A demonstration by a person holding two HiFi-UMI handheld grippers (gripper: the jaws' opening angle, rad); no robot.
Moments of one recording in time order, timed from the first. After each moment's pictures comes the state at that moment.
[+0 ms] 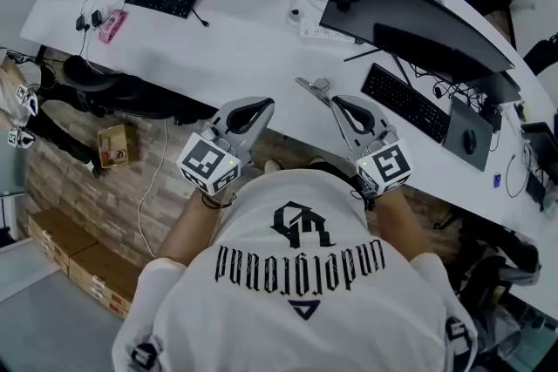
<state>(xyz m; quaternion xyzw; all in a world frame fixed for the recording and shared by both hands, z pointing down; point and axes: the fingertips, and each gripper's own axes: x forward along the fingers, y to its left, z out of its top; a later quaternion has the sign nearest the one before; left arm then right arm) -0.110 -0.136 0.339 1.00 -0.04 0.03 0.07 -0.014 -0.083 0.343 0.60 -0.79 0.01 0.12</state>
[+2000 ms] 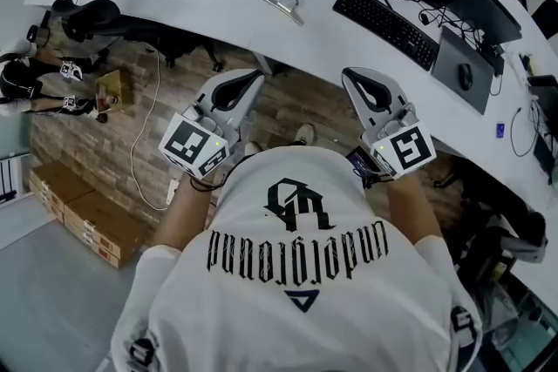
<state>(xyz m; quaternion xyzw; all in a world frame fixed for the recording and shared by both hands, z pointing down) -0.099 0.104 0.337 0.99 -0.07 0.06 0.06 0.017 0.170 0.331 0.58 -0.81 0.01 0.09</state>
